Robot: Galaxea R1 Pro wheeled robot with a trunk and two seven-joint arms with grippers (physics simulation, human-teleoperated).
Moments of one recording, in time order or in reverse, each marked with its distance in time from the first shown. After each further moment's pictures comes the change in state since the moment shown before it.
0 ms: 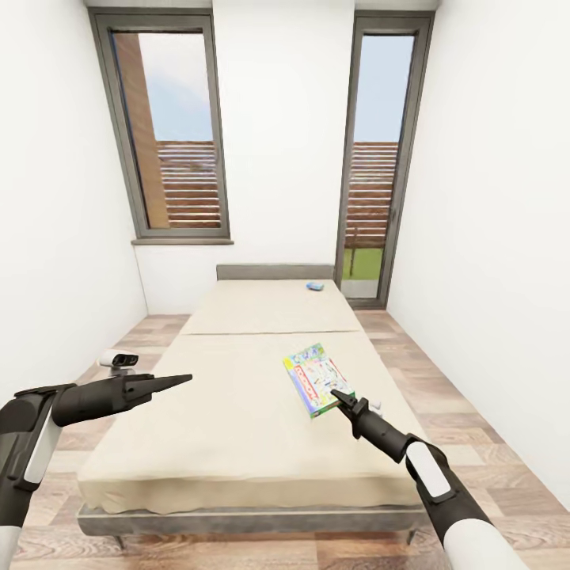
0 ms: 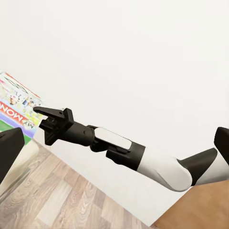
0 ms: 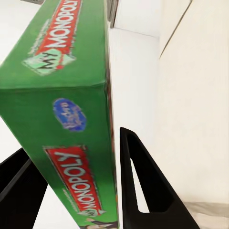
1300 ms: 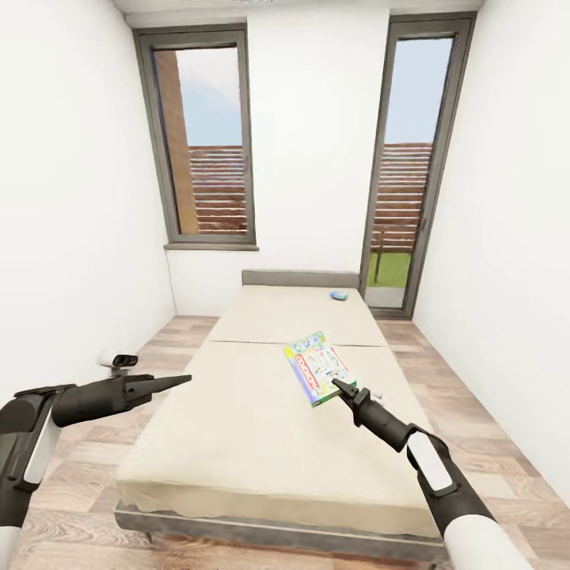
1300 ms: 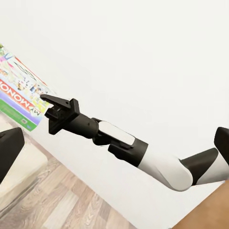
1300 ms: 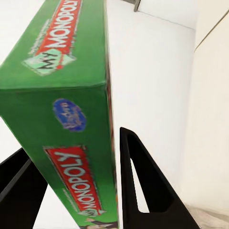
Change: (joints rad) left arm 0.001 0.001 0.000 0.001 -0.003 0.000 0.000; right arm -0.002 0.001 0.004 -0.078 0.005 -0.008 0.000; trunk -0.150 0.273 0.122
